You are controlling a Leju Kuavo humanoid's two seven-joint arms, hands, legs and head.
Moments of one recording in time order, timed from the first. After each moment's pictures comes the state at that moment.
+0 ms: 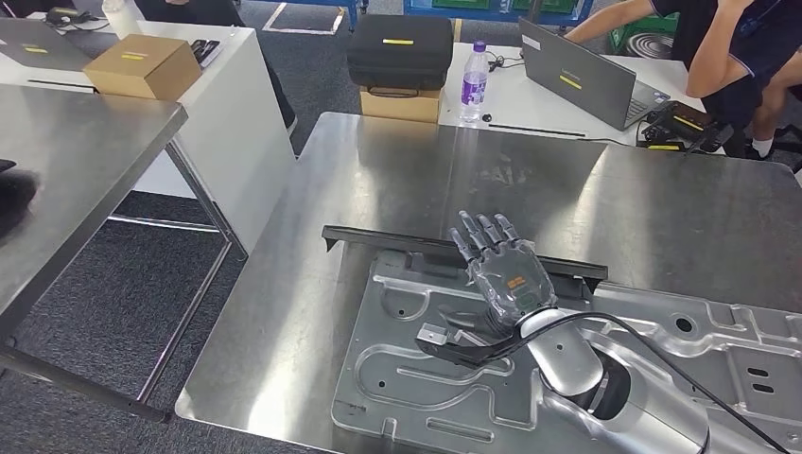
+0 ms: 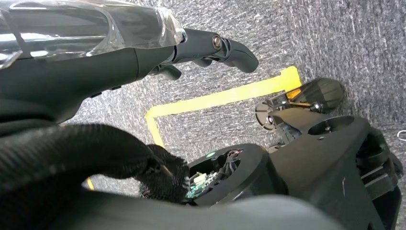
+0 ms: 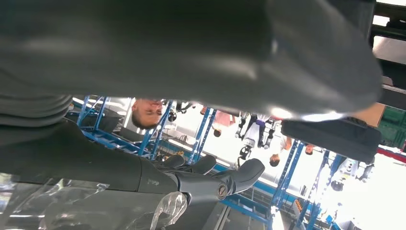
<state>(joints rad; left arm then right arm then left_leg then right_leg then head) -0.10 0.06 -1.08 -0.22 0.73 0.05 -0.07 -0.57 -0.56 0.93 -1.80 1.10 0.37 0.46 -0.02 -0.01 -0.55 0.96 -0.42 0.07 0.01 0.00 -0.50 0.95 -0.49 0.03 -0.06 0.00</state>
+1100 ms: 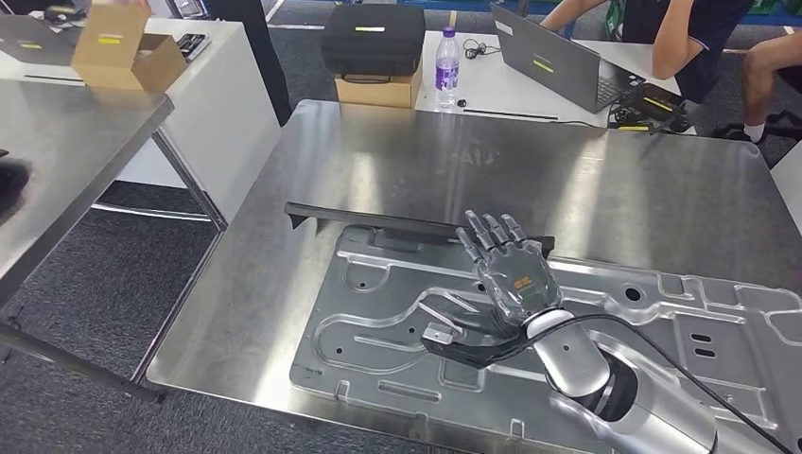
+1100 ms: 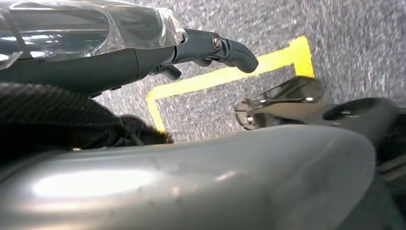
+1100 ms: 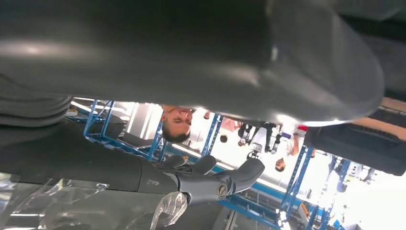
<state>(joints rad) -0.10 0.06 -1.08 -0.22 0.73 0.05 -0.07 -0.57 -0.56 0.92 -1.81 1.10 0.37 0.46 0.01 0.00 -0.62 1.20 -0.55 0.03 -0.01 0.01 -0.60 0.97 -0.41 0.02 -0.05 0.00</state>
